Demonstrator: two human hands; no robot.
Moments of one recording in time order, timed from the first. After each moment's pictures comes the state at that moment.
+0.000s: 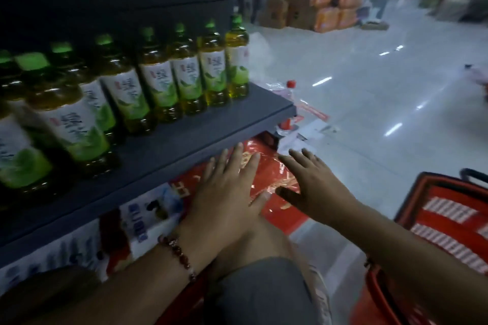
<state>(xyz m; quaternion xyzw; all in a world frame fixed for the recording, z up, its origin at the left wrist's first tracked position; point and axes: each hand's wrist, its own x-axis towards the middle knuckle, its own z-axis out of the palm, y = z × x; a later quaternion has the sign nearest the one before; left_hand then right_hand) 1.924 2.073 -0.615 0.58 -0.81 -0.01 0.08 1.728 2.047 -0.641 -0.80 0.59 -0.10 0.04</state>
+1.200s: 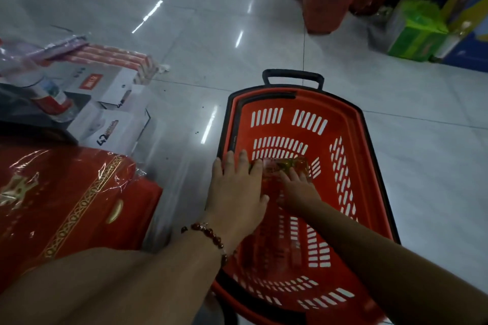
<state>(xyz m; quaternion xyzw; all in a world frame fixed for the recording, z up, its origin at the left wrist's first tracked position) 1.570 2.076 -0.737 0.27 -0.96 -0.08 -0.10 1.413 2.159 -0.876 -0.40 0.89 0.02 0.24</state>
